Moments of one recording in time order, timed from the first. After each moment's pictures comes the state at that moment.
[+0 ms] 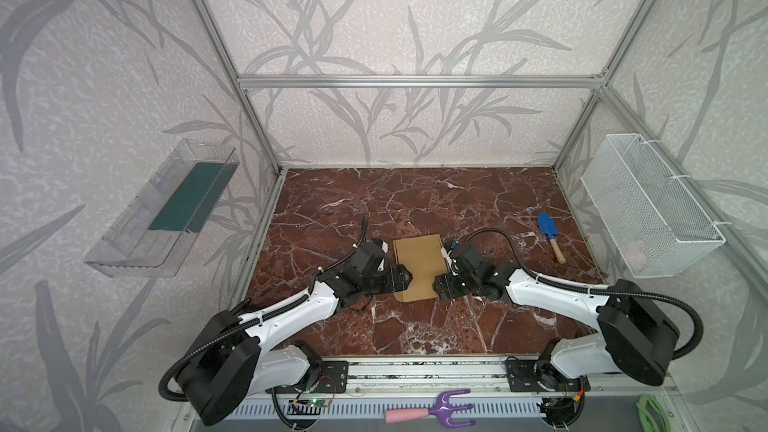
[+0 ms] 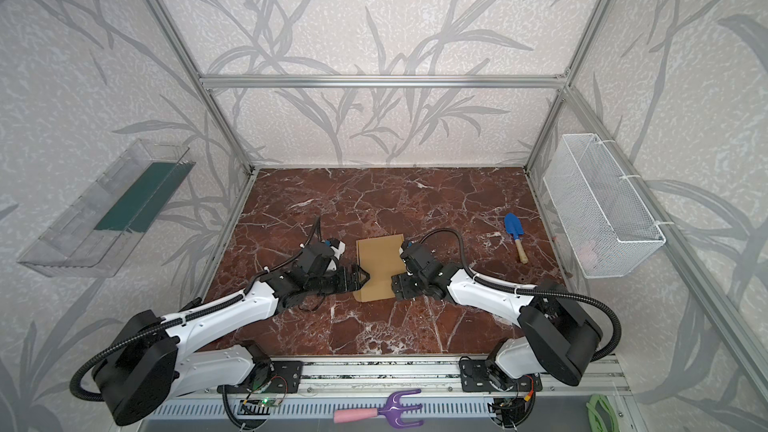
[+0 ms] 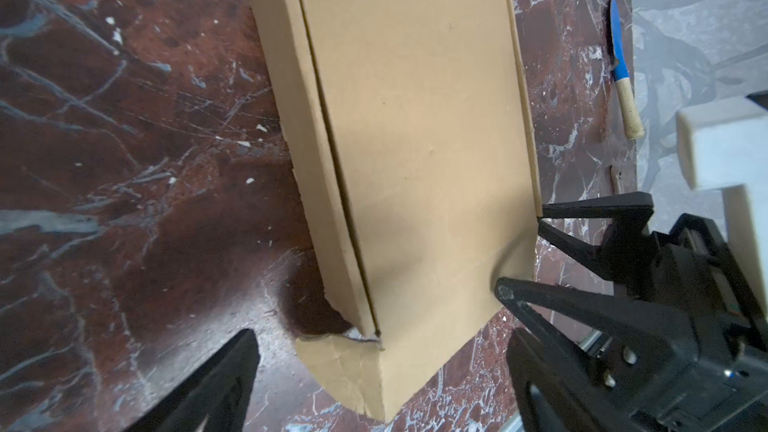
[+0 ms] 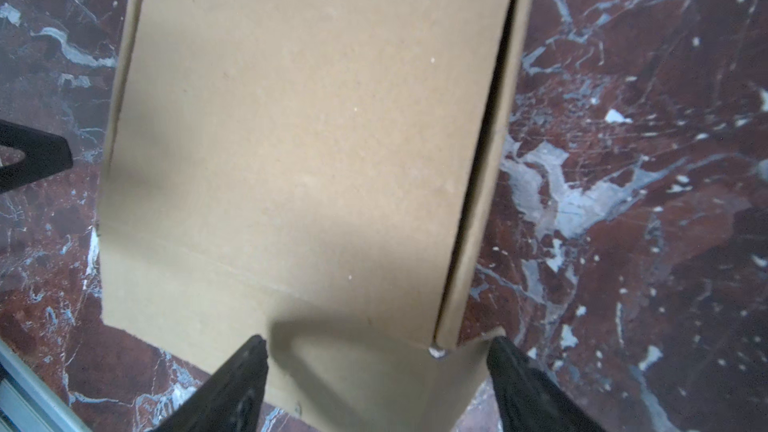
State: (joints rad) left arm -0.67 1.21 0.57 -0.17 0.20 -0.81; right arm 0.78 1.42 0.71 -0.30 -0.06 0.49
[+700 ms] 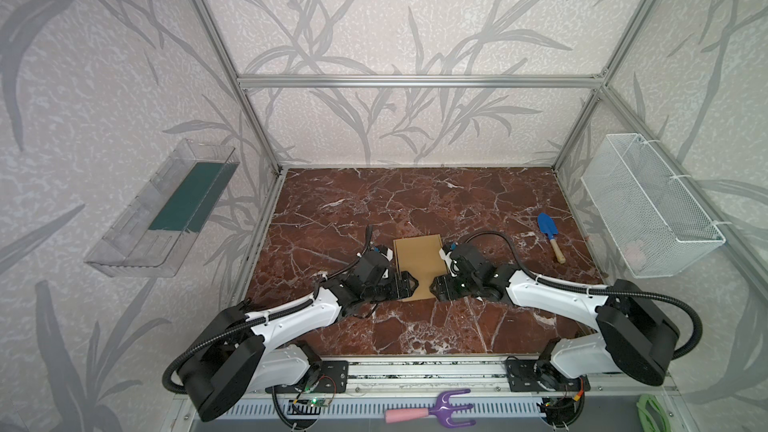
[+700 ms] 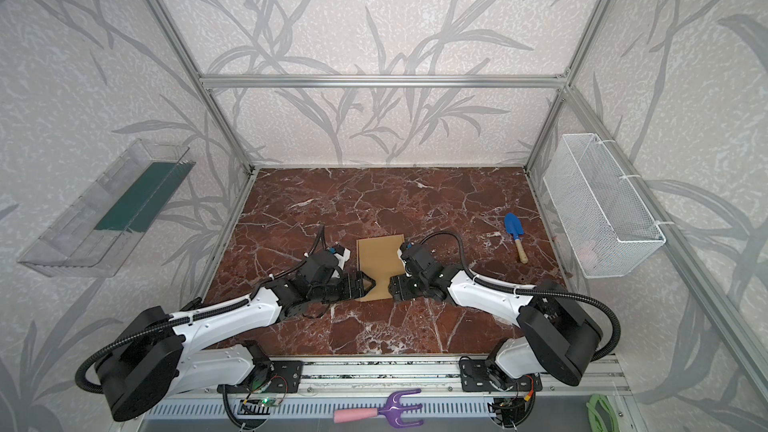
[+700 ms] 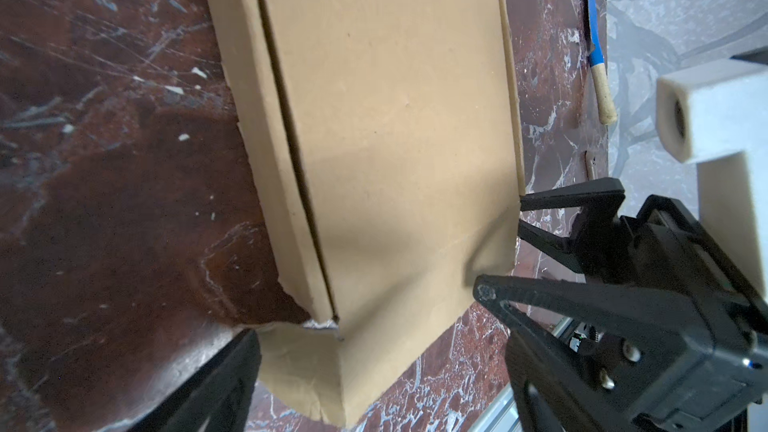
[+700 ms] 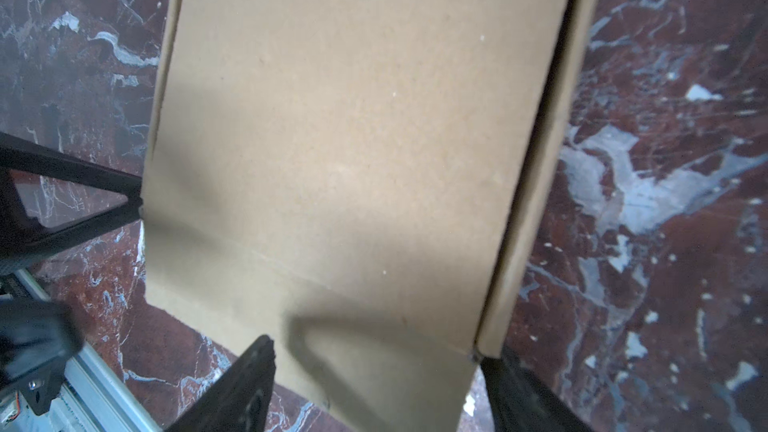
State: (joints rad) left arm -0.74 1.22 0.50 -0.04 0.22 -0.90; right arm 0.78 1.42 0.69 -0.24 -0.15 0.53
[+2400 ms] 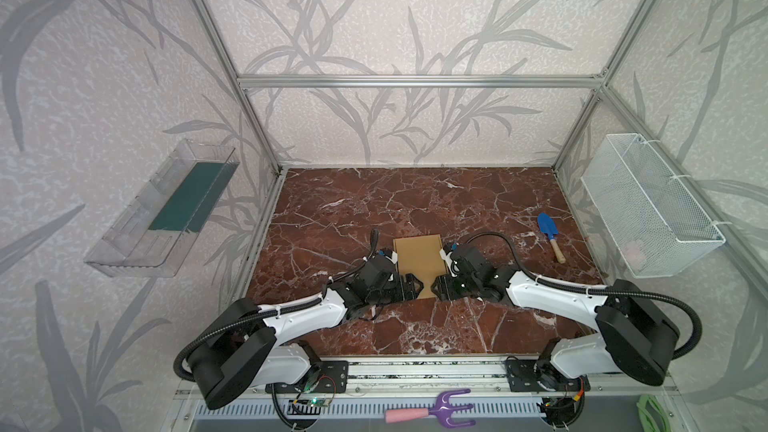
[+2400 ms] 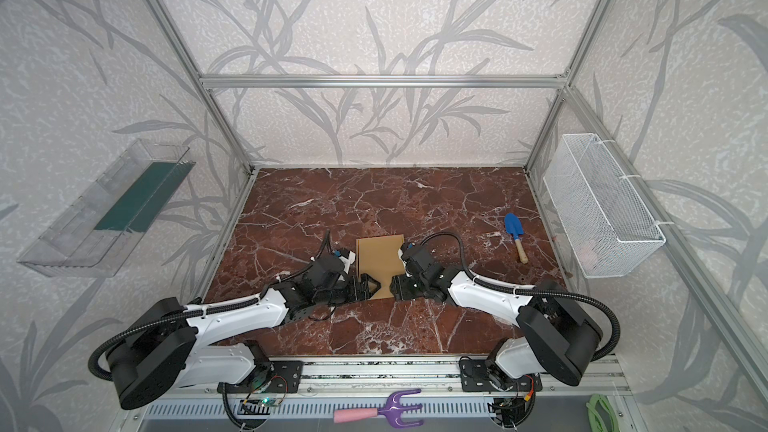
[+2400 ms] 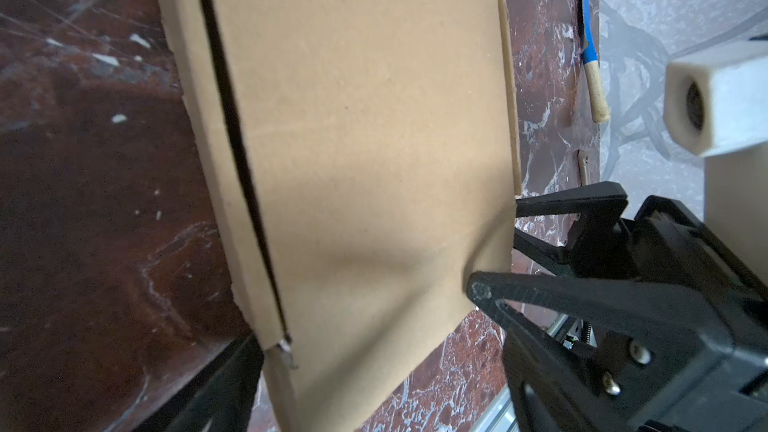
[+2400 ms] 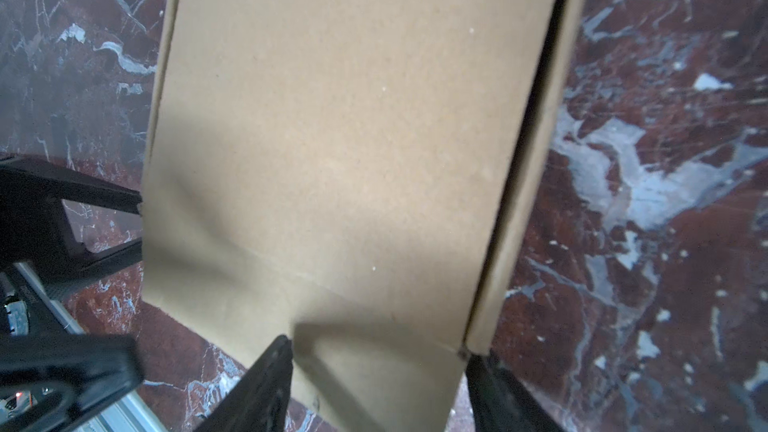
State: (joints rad) left arm -0.79 1.28 0.48 0.06 0.20 -0.95; right arm 0.78 1.42 0.68 -0.22 -0.15 0.56
